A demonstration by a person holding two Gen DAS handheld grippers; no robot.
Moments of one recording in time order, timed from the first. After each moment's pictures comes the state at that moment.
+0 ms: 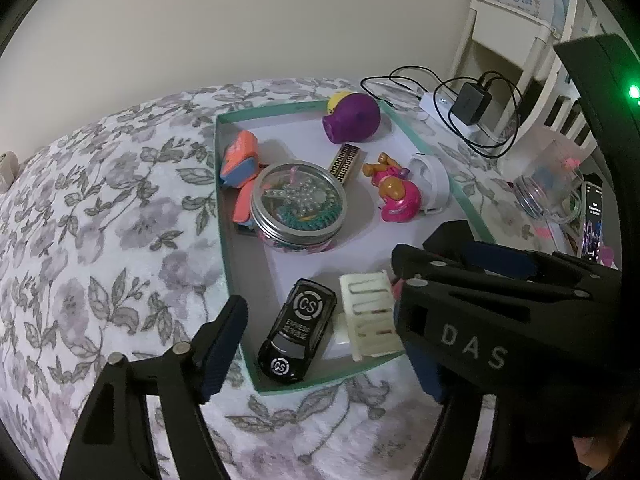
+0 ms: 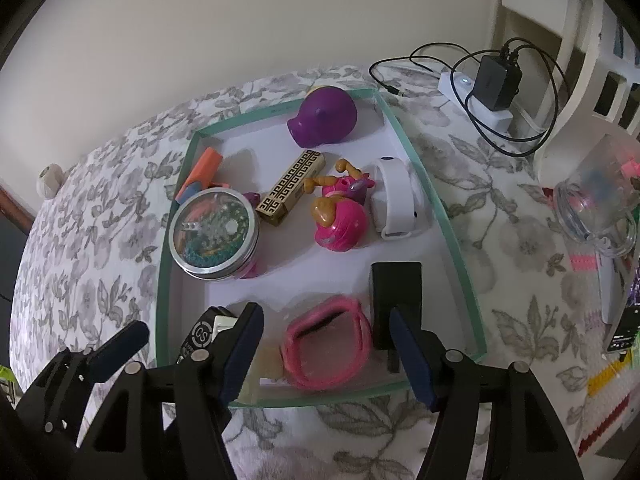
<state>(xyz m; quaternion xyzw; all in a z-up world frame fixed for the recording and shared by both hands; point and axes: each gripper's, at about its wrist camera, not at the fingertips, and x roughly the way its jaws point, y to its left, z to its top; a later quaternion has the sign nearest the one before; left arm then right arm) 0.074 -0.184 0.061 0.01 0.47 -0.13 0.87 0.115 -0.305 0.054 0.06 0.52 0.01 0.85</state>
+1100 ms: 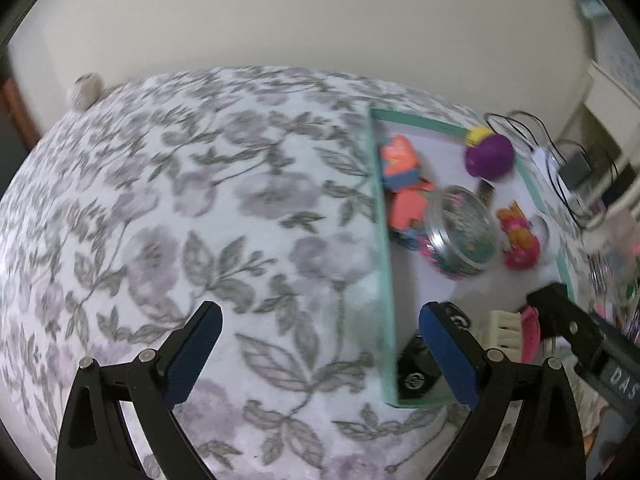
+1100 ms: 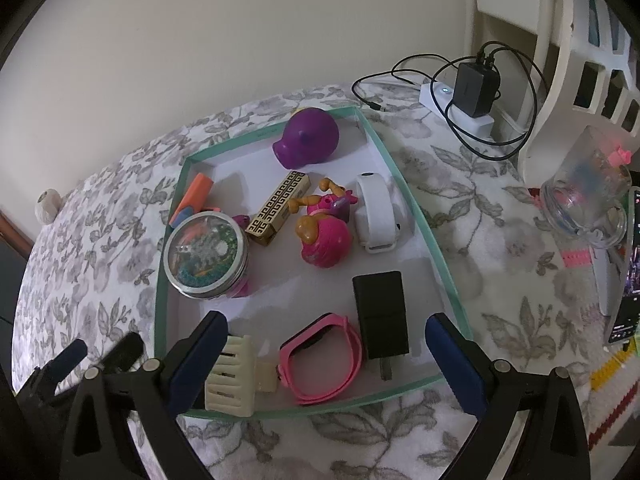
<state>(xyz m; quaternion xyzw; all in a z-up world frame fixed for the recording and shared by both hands) 0.085 -0.099 0.052 -0.08 0.48 0.03 0.87 0.108 -0.313 0.058 0.08 0.49 -0.01 0.87</state>
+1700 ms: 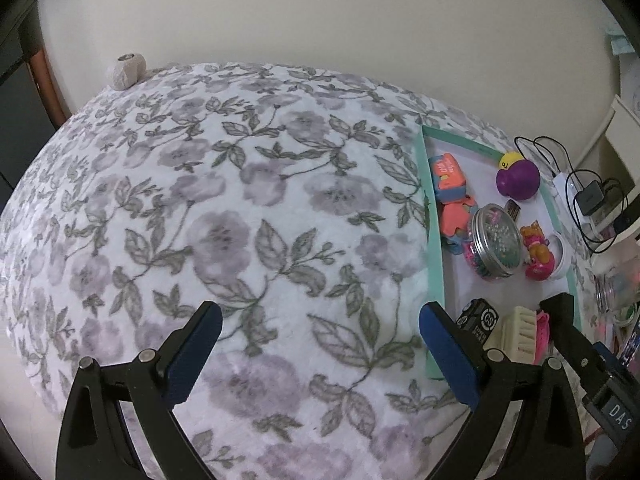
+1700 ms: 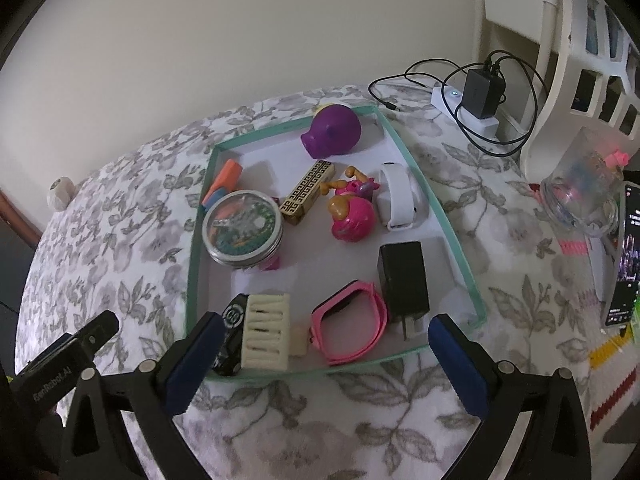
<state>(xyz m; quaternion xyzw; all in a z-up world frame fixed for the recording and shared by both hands) 0.059 -0.058 0.072 -0.09 0.48 0.07 0.87 0.079 -0.295 0.073 0.08 0.49 0.01 0.87</state>
